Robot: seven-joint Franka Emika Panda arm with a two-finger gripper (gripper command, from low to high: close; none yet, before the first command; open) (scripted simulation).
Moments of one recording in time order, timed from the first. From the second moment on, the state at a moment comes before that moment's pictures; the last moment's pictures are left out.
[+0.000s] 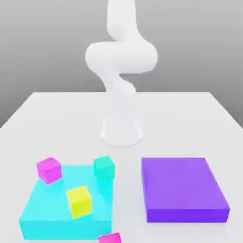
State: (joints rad) arm 0.02 -0.71 -0.02 -2.30 0.01 2.33 0.77
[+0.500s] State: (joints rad) arm 0.08 -0.16 -0.09 -2.29 0.08 2.49 0.57
